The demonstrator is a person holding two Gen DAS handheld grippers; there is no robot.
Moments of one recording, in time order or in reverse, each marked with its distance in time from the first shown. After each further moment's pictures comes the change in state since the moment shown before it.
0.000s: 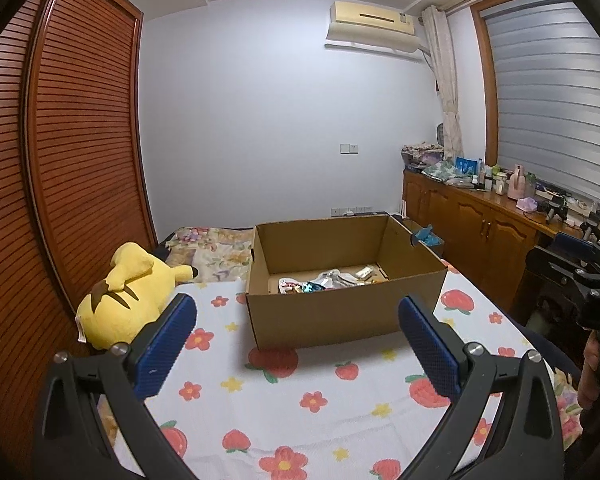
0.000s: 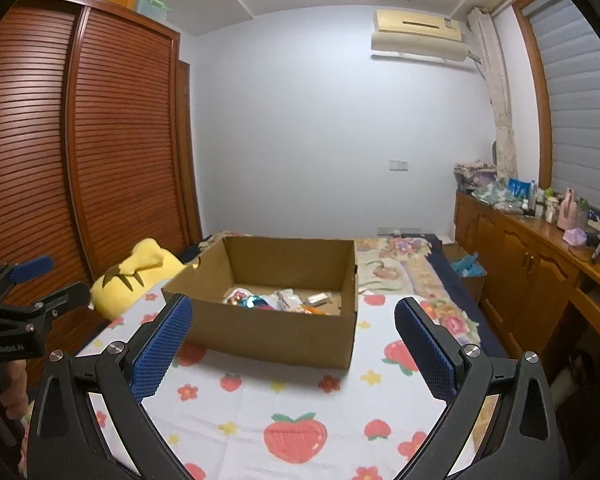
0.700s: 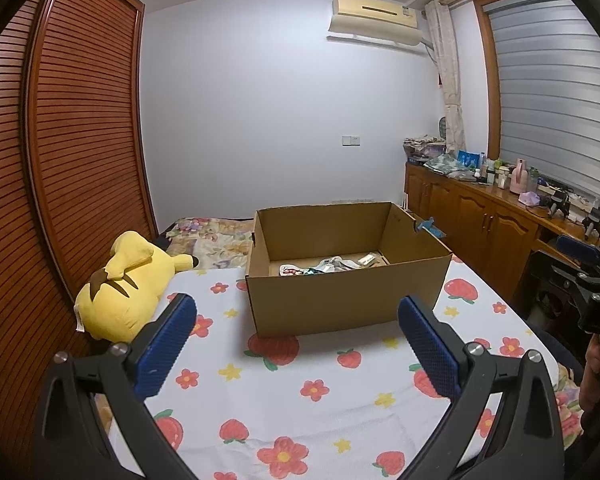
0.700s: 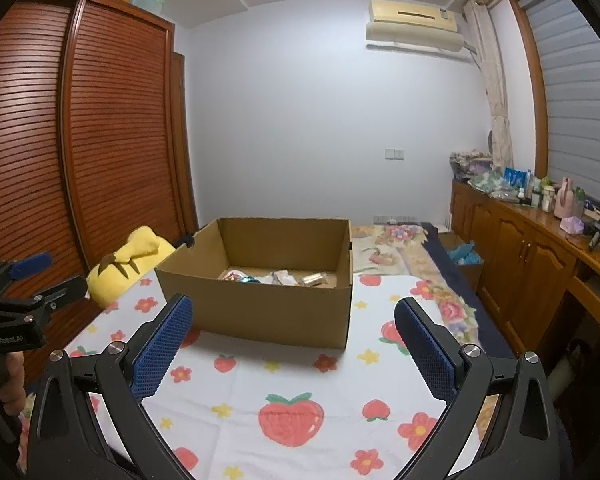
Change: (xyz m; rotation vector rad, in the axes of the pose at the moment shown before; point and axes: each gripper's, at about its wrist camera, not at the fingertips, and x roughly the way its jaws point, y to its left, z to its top) left arm 0.006 0.003 -0.014 -0.006 0.025 0.004; right arm 0.000 -0.003 -0.014 0.007 0.032 -0.006
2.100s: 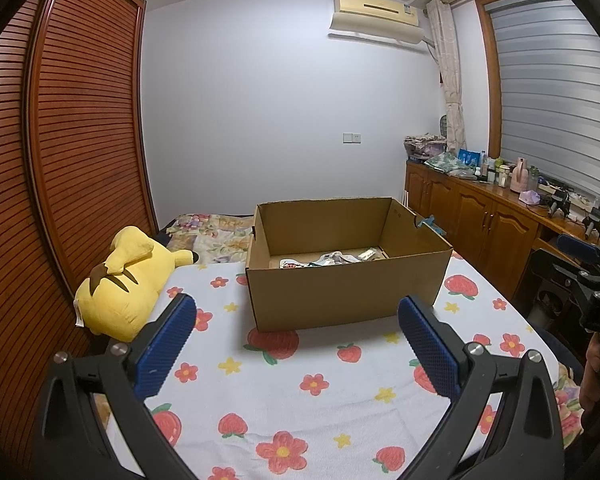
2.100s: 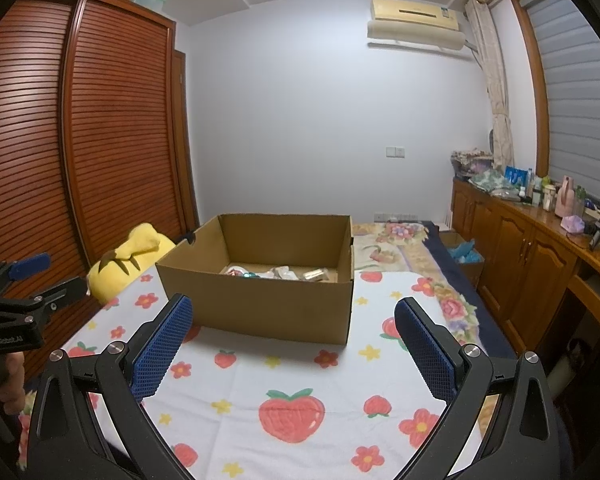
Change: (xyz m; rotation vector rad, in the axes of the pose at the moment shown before) left arm 0.000 0.002 -0.007 -0.005 0.008 -0.001; right arm 0.001 0.002 -0.001 -0.004 0.003 0.000
